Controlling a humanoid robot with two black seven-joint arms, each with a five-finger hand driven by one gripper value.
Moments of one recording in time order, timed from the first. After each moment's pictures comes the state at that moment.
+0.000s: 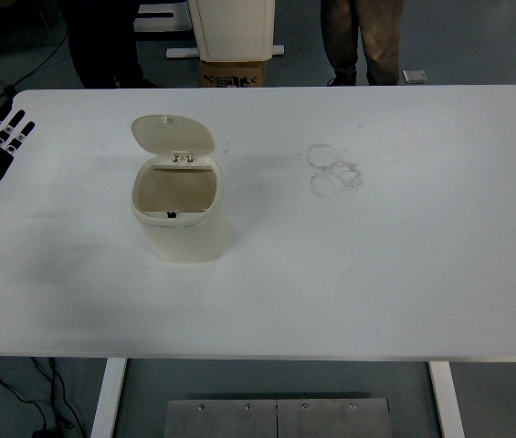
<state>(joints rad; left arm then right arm) -0.73 0.51 -0.66 -0.46 -0.41 -0.56 -0.15 0.02 0.00 0.28 0.13 -0.28 0.08 0.24</state>
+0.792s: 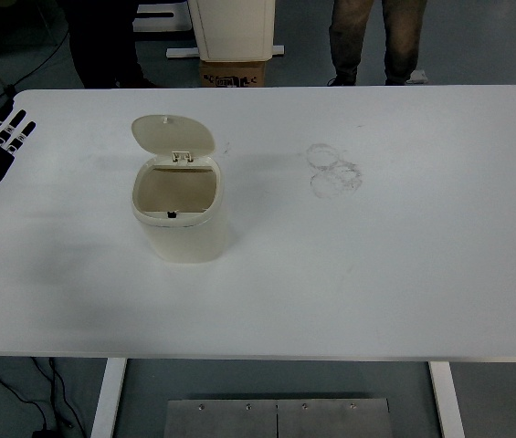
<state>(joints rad) -0.73 0.51 -0.66 -0.46 -0.40 -0.56 -0.15 0.02 0.00 0.28 0.13 -0.28 0.08 0.24</state>
